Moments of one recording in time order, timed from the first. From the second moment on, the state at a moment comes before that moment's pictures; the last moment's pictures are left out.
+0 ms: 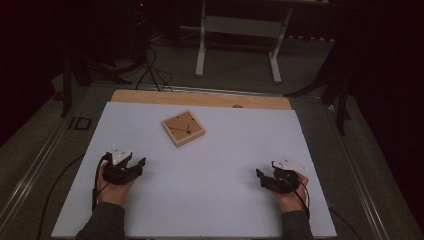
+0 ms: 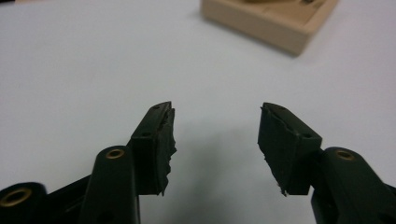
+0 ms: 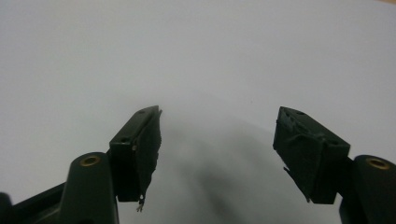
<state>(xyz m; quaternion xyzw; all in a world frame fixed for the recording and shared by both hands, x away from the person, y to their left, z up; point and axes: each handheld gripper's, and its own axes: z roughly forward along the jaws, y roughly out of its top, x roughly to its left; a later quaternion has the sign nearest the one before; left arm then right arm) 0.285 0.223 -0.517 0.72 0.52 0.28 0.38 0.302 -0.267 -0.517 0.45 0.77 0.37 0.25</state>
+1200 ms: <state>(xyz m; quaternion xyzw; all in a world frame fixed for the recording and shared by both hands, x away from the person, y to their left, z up) 0.281 0.215 -0.511 0.74 0.50 0.23 0.40 0.304 -0.266 -0.517 0.44 0.78 0.37 0.25</state>
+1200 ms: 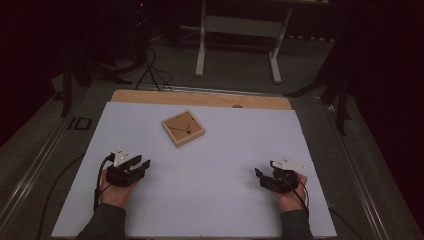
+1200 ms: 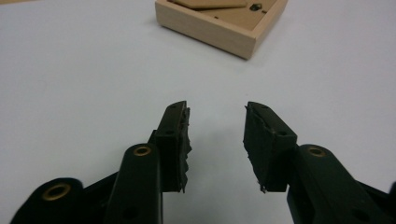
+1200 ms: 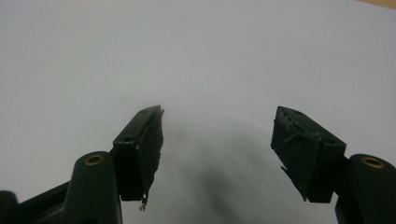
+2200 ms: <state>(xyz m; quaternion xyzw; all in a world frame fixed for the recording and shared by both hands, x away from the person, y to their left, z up) 0.307 0.182 -0.490 0.77 0.44 0.23 0.40 0.303 -0.269 -0.516 0.44 0.78 0.38 0.25</state>
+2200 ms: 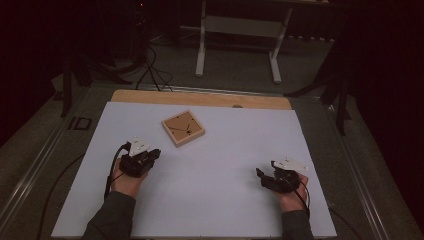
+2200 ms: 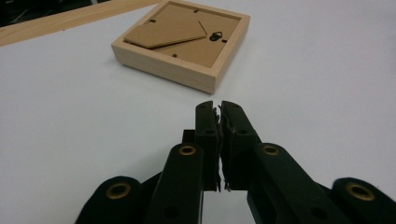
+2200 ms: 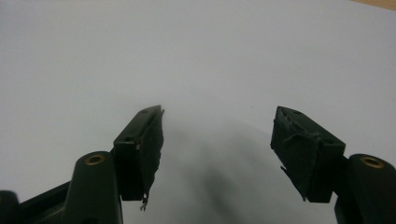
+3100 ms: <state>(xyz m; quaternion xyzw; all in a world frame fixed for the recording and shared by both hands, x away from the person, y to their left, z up) 0.342 0.170 -0.479 0.77 0.43 0.23 0.40 0.303 -0.268 -0.516 0.44 0.78 0.38 0.25</state>
